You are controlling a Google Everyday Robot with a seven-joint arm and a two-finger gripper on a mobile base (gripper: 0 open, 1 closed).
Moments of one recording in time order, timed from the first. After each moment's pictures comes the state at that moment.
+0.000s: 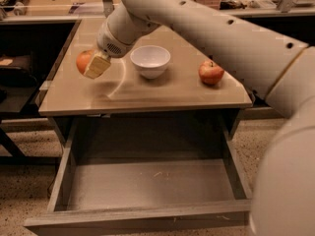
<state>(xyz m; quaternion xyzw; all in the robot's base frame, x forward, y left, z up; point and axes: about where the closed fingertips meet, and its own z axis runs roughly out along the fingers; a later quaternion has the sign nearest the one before) 0.650 0.170 0.895 -0.66 0.65 0.16 0.35</state>
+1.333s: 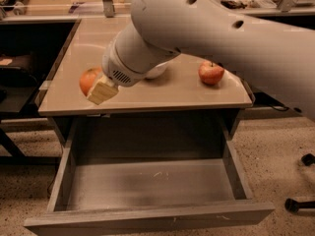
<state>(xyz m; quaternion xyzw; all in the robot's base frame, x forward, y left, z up) 0.525 0.124 0.918 -0.61 0.69 0.12 0.36</state>
